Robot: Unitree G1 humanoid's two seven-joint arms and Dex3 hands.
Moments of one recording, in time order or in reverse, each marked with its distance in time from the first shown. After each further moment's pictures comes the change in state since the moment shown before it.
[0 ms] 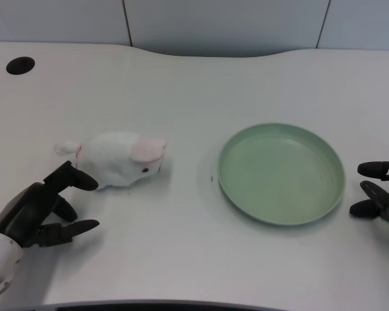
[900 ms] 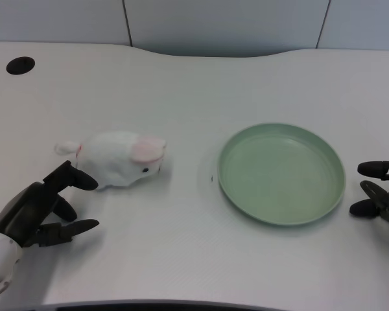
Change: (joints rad) left arm -0.002 0.000 0.000 0.003 -0.004 0.000 -0.002; right arm 0.000 0.000 0.001 -0.002 -0.002 -0.002 -0.004
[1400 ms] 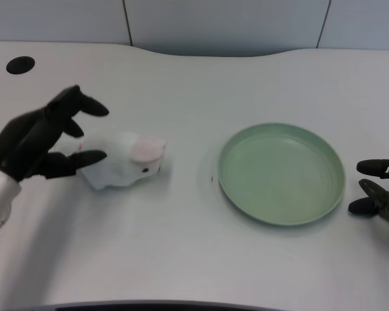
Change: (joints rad) left arm -0.174 0.070 0.004 -0.128 0.077 -0.105 0.054; right arm 0.000 0.004 0.002 -0.010 0.000 0.001 -0.003
